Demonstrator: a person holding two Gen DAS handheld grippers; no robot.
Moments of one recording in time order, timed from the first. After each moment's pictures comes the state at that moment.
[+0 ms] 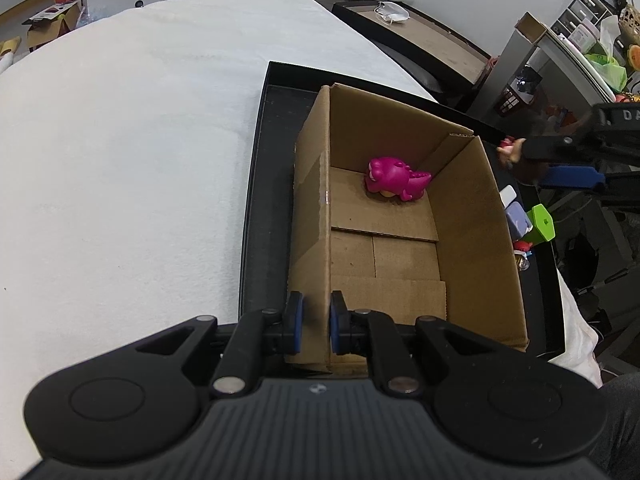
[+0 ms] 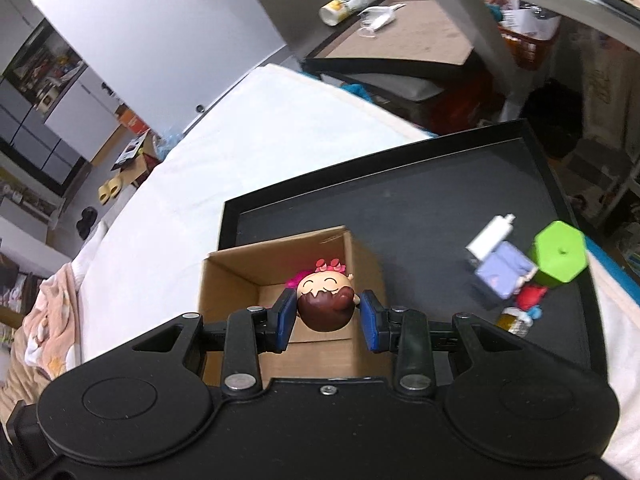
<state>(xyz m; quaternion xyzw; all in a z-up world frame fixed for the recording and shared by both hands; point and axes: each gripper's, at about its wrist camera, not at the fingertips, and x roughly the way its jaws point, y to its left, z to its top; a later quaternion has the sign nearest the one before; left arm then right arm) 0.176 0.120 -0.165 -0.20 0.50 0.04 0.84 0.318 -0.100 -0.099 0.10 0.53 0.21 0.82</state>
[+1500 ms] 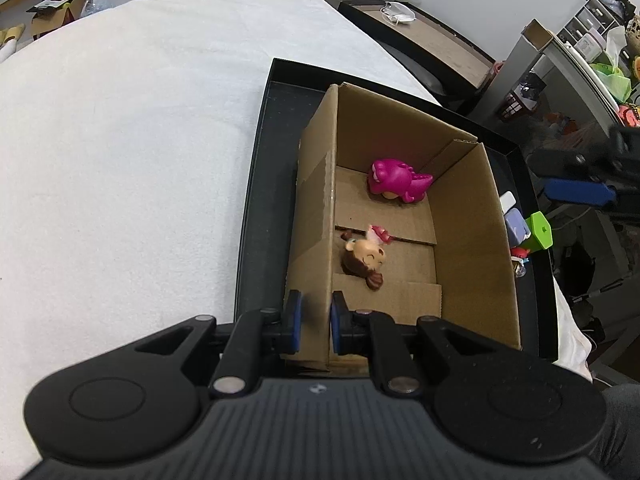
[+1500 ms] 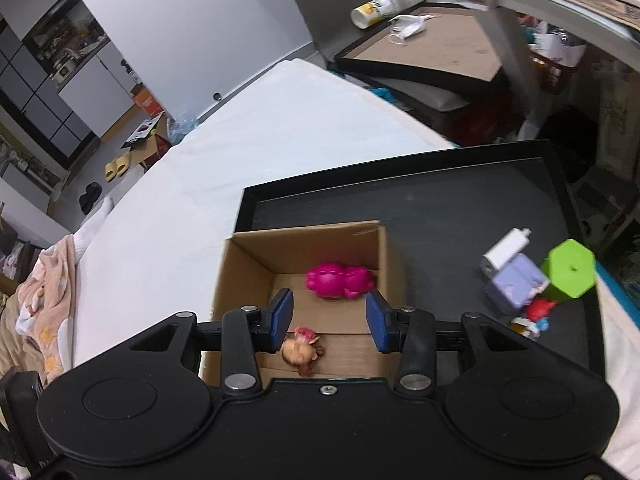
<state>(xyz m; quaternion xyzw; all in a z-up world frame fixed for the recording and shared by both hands) 0.177 0.125 -0.164 -0.21 0.51 0.04 0.83 0.302 -0.087 -0.090 0.06 0.51 0.23 0.83</state>
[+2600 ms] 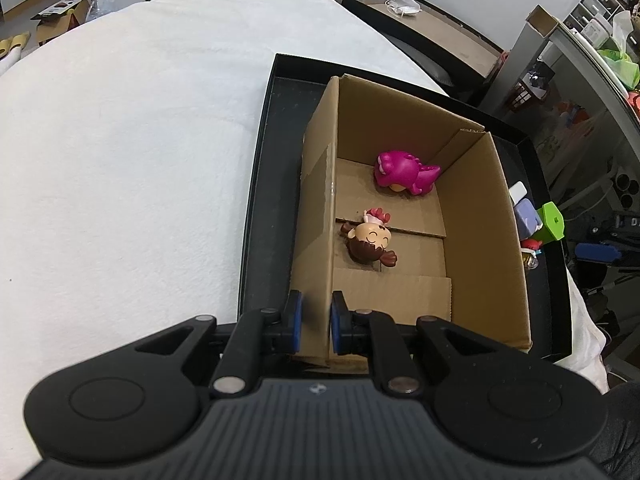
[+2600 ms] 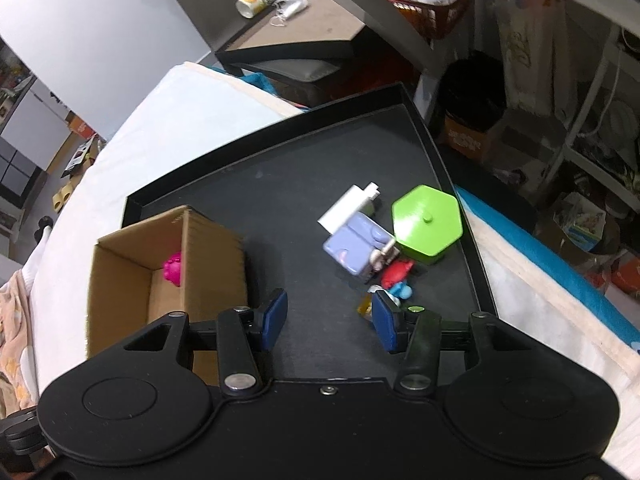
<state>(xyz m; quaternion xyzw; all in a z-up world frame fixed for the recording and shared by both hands) 0.179 0.118 -0.165 -0.19 0.52 0.06 0.83 0.323 -0.203 -0.143 0.09 0.55 0.14 0.82</state>
